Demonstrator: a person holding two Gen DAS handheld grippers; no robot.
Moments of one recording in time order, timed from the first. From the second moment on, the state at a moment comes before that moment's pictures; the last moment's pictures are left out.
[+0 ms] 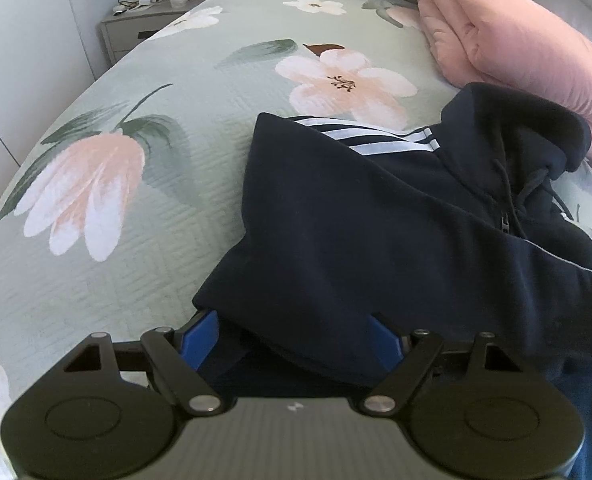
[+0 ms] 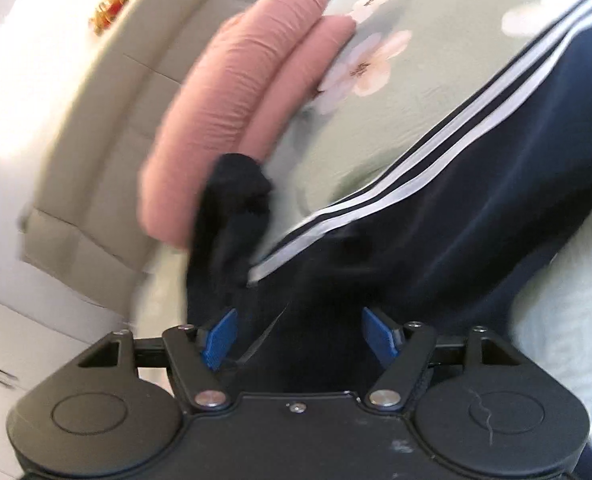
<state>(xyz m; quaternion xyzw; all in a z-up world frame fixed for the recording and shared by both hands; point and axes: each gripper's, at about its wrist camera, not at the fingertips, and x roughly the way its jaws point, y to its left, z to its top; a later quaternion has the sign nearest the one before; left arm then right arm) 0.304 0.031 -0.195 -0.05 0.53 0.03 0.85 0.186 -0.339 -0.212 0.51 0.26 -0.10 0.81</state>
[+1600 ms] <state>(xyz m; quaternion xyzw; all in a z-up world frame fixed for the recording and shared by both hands) 0.270 -0.038 -0.166 0.02 0.53 -0.01 0.85 0.155 -0.377 -0.144 0.22 0.44 -0.07 0.87</state>
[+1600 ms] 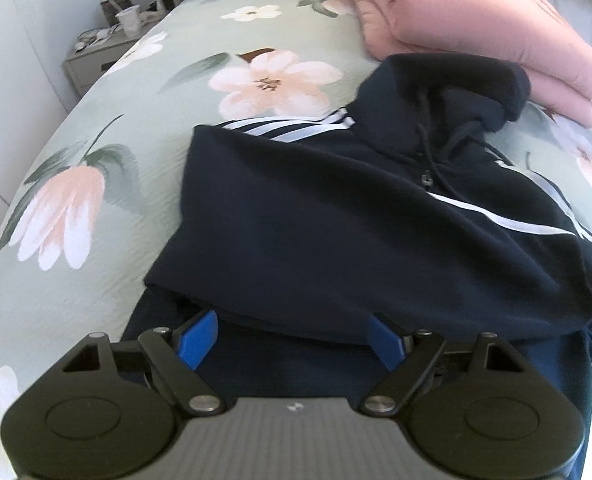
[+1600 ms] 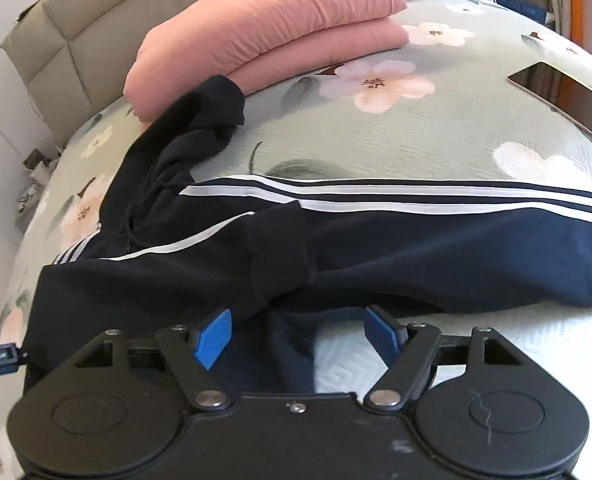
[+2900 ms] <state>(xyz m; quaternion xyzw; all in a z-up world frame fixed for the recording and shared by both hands) 0.270 -0.072 -0.181 -0.01 0.56 -0.02 0.82 0.020 -0.670 -0.250 0.48 0.26 -0.30 0.78</state>
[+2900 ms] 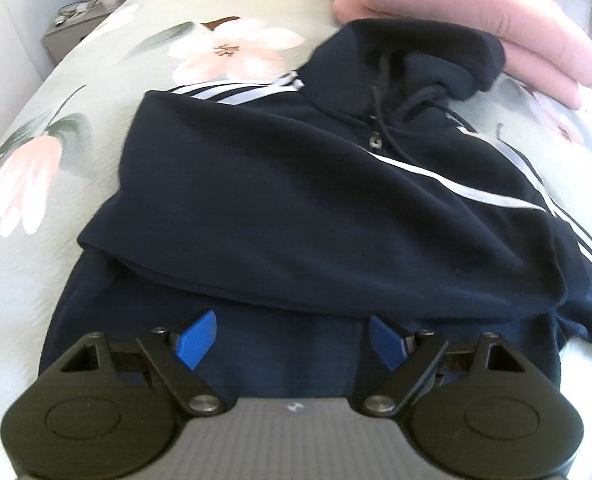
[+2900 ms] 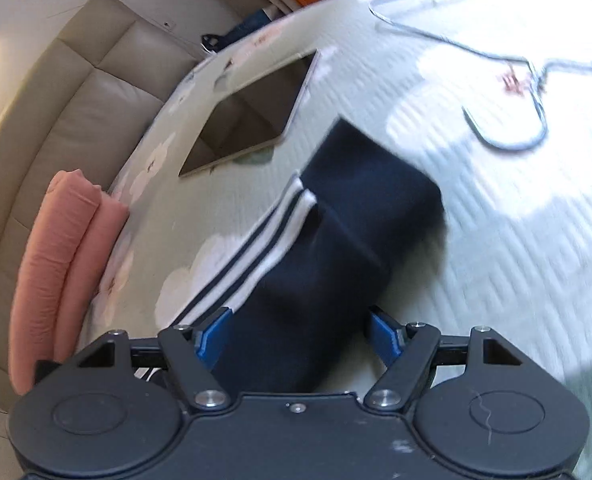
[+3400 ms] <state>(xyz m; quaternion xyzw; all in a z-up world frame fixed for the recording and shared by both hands) 0.277 -0.049 -0.164 0.02 0.55 0.00 0.84 0.082 -0.624 -0.201 0.28 0.26 -0.38 0.84</state>
